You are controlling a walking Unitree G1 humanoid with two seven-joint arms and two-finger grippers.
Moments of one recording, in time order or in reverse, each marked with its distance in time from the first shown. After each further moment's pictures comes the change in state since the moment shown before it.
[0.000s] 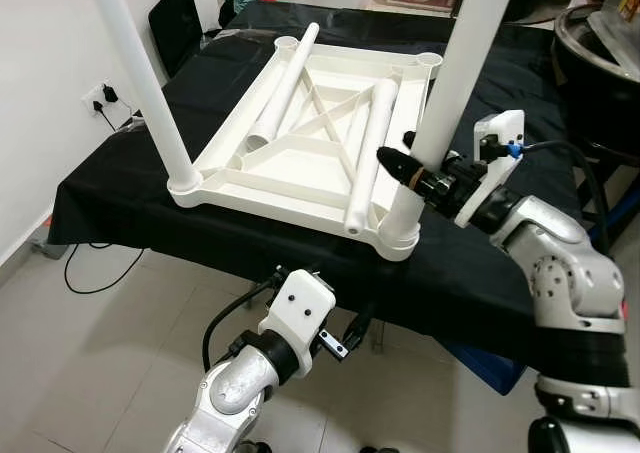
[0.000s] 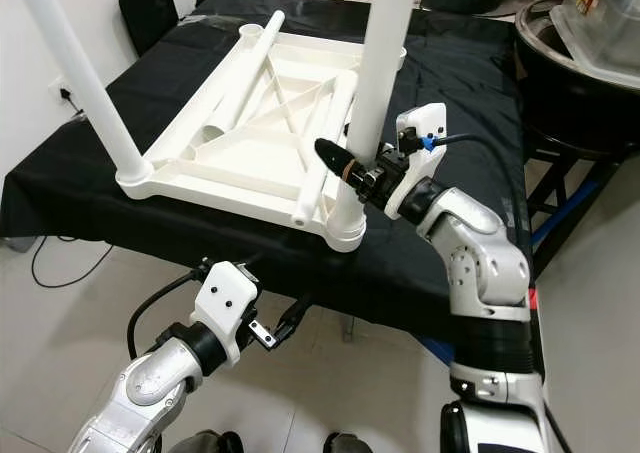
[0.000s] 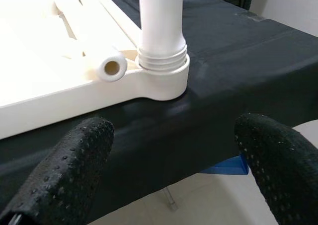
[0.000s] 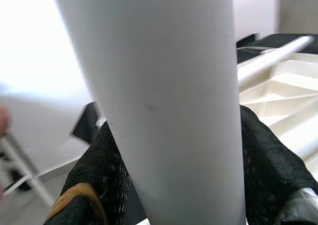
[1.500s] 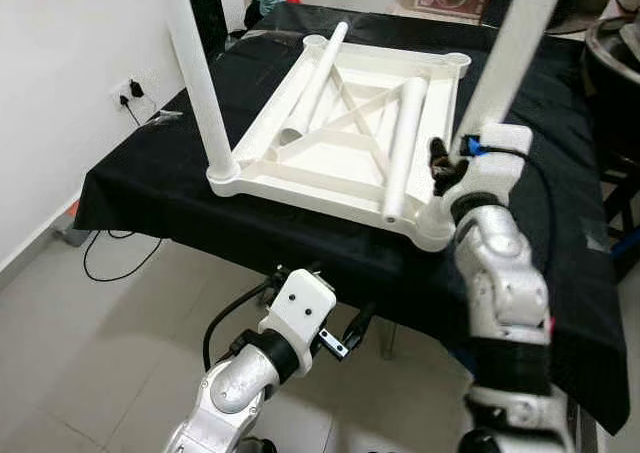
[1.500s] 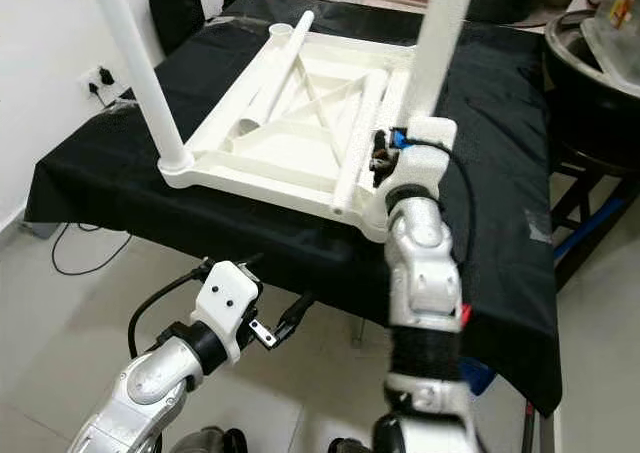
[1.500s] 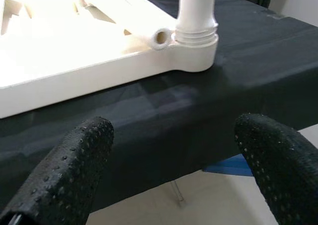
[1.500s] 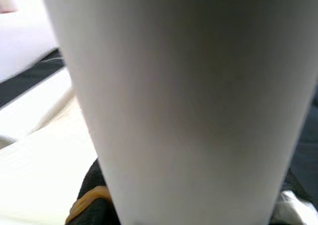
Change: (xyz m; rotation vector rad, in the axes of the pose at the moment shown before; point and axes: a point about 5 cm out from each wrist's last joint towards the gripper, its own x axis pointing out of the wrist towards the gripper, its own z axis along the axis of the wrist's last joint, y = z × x) left arm 0.001 0.000 0.000 0.005 0.003 -0.001; right arm 0.002 -0.001 -0.025 -0.092 -0.063 -1.087
